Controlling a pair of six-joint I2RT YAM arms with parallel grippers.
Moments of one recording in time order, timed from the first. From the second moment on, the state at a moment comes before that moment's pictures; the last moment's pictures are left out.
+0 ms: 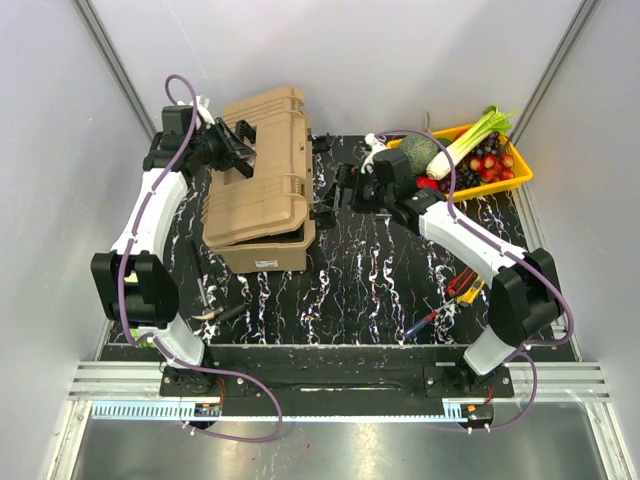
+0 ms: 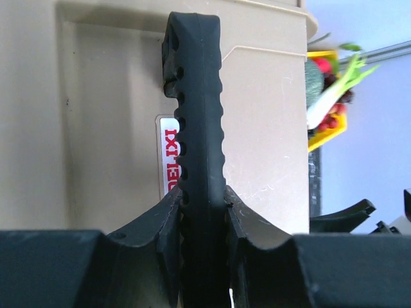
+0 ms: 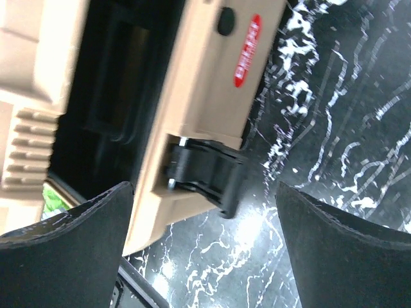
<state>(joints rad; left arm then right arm) -0.05 1.67 1.62 -0.51 0.41 -0.58 0.52 1.62 1.28 -0.19 -0.24 0.59</state>
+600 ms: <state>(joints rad) 0.27 1.64 1.38 -0.02 0.94 -0.98 0.68 1.78 1.42 -0.24 -0.11 0.41</state>
